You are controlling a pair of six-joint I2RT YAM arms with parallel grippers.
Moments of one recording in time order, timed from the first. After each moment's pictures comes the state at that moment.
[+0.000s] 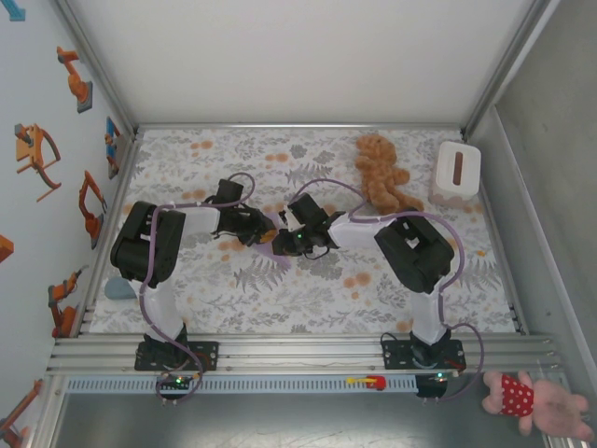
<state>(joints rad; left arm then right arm) -0.41 1.89 0.97 -0.16 0.65 -0.97 0.79 1.98 1.14 -0.12 -0.49 0.64</state>
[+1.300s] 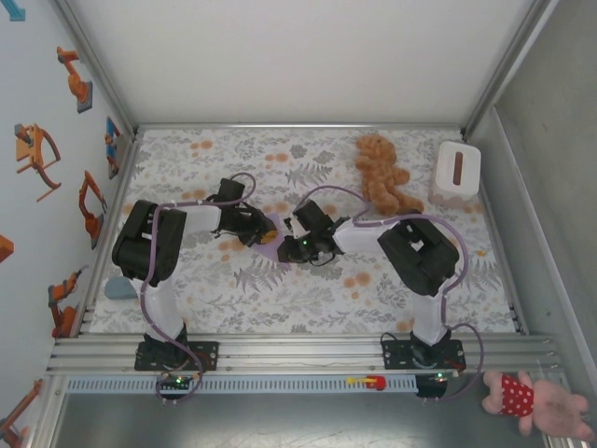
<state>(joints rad) -0.41 1.91 0.99 -0.21 0.66 -0.97 0.79 1.94 1.05 -0.10 -0.51 0.66</state>
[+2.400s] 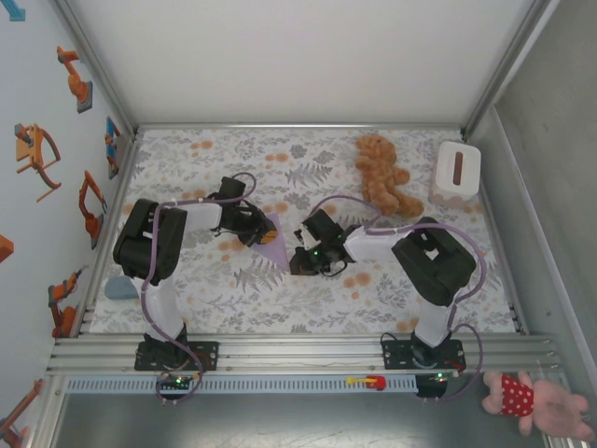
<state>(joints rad) -0.41 1.92 1.03 -0.28 0.65 -0.97 0.79 1.82 0.92 -0.19 -0.52 0.66</state>
